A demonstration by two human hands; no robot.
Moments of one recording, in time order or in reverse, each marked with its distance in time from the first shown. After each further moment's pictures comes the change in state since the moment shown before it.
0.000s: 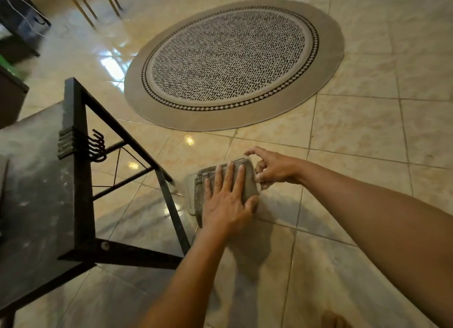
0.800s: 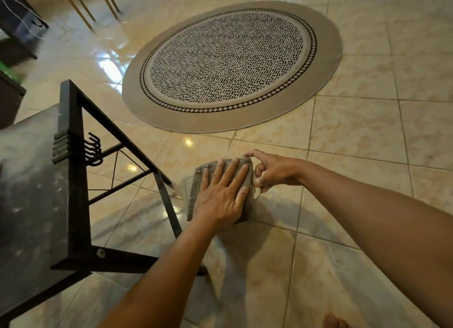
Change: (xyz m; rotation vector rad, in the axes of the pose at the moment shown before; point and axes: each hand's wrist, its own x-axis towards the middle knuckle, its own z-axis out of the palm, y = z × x) left_hand 0.020 -0.024 -0.009 0.037 0.085 0.172; right_hand 0.004 0.003 -0.003 0.080 -0.055 0.012
